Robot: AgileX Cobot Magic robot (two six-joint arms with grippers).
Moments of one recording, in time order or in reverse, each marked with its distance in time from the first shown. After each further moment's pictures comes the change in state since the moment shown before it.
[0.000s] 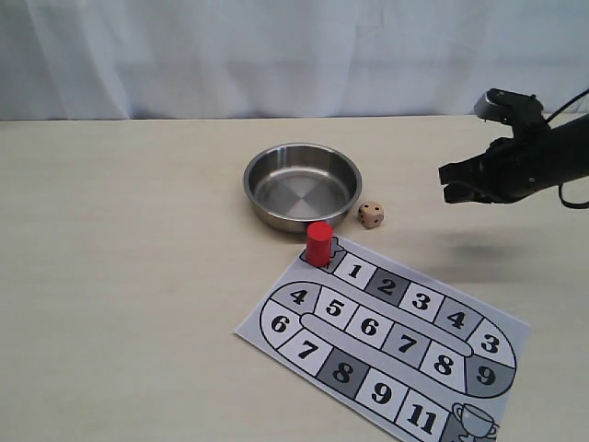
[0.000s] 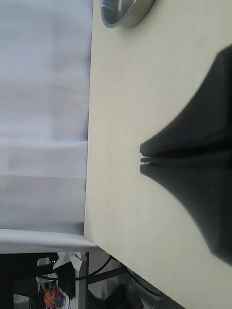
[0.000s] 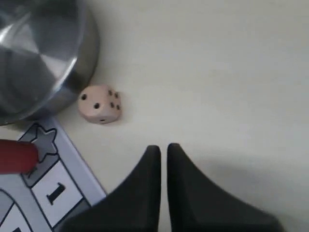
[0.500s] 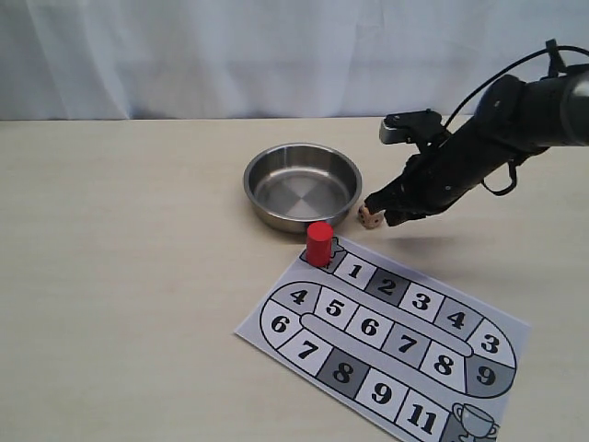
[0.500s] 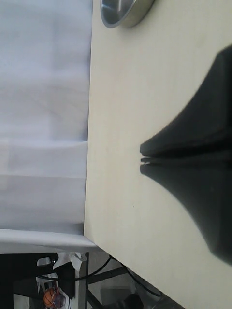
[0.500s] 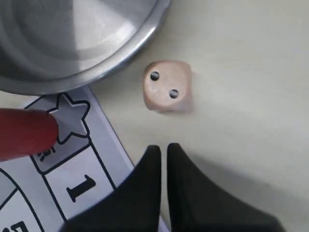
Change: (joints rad) left arm 0.000 0.000 0.000 0.000 0.000 0.000; right arm 0.249 0.126 -0.171 -0.467 0.037 0.409
